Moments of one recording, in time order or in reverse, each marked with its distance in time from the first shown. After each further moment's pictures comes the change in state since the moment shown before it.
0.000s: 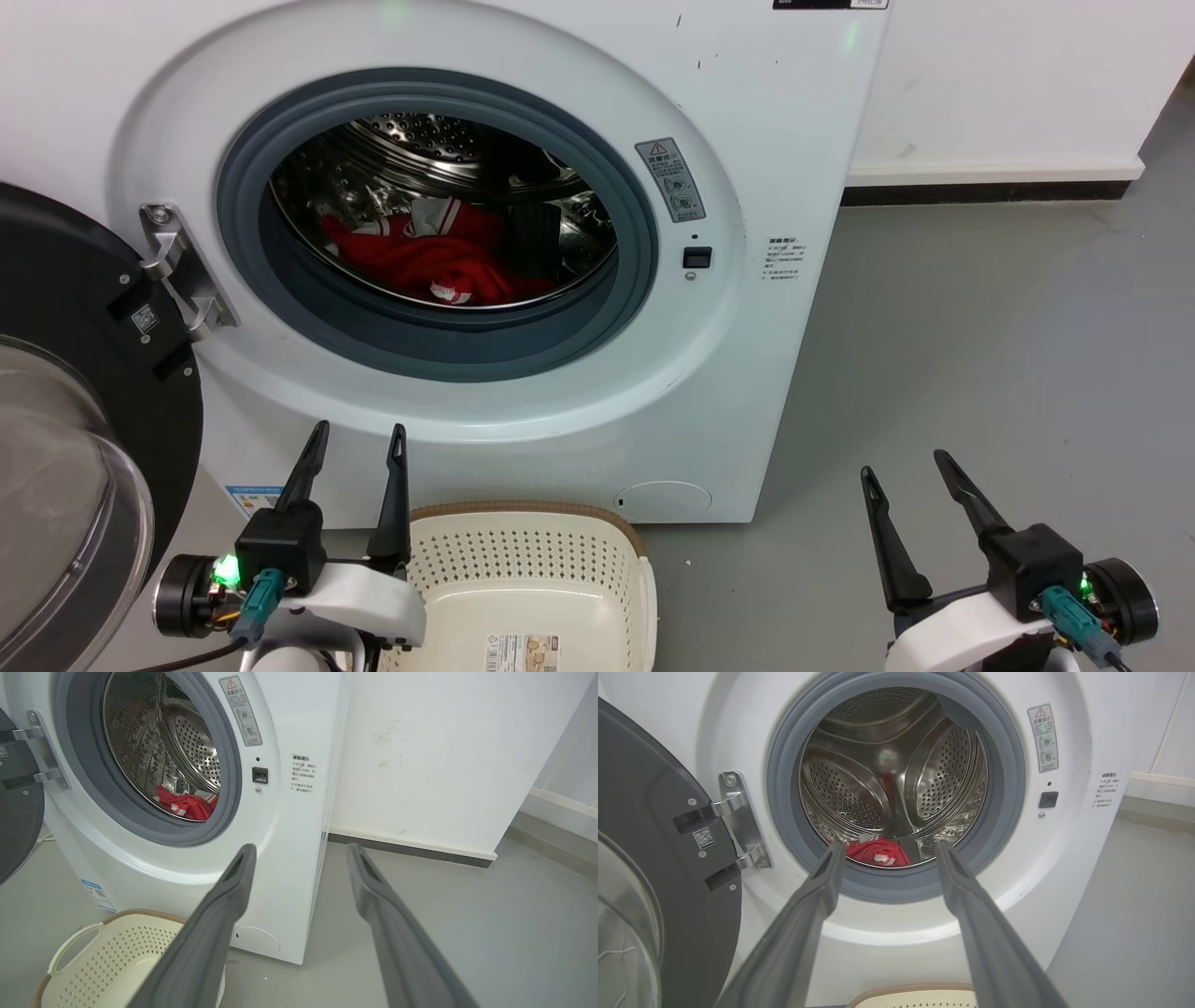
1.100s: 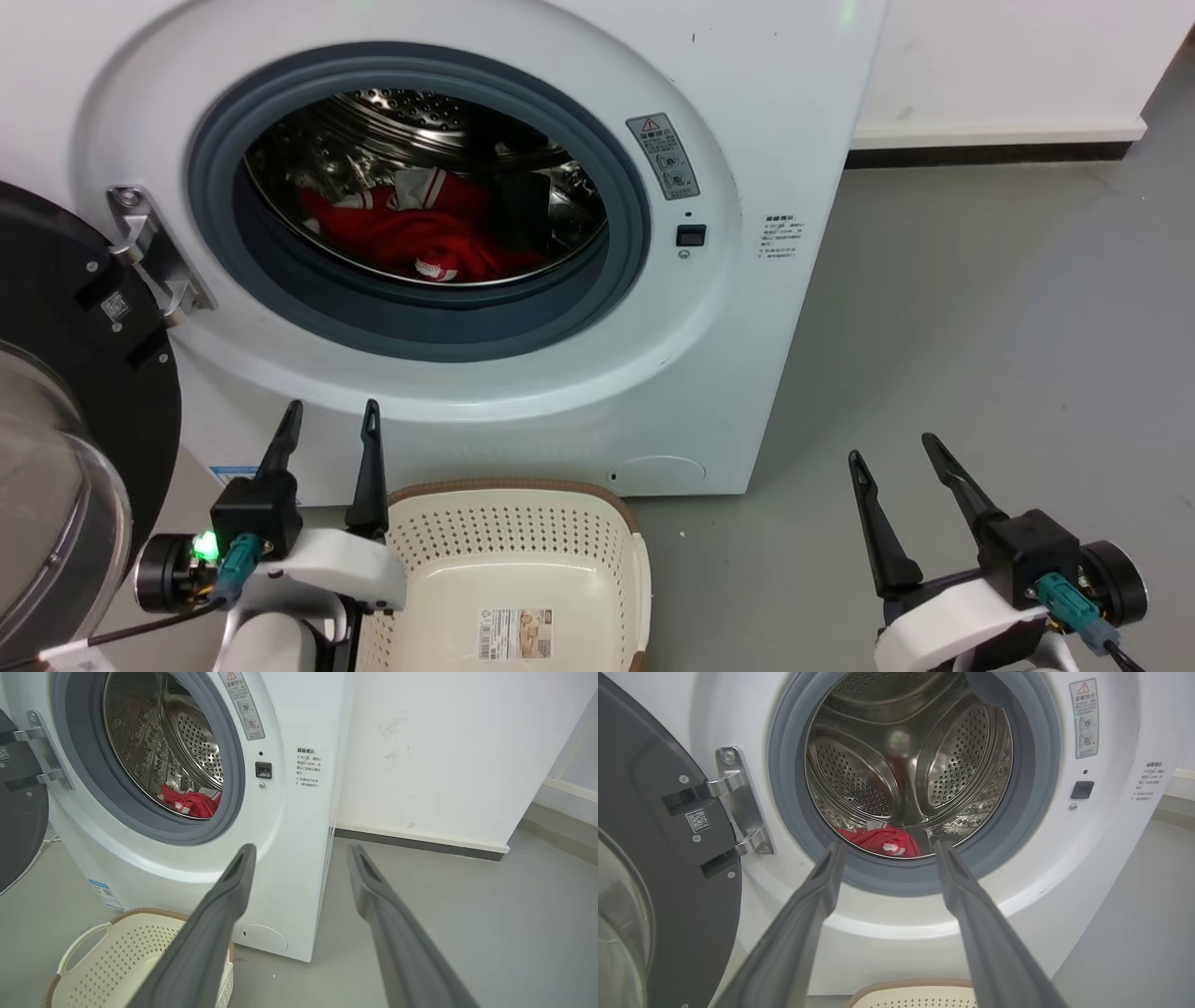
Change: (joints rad) left arm -0.059 -0.007 0.049 0.074 -0.004 -0.003 -0.004; right arm -0.017 0.000 0.022 -0.012 0.017 0.000 0.003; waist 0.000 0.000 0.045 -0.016
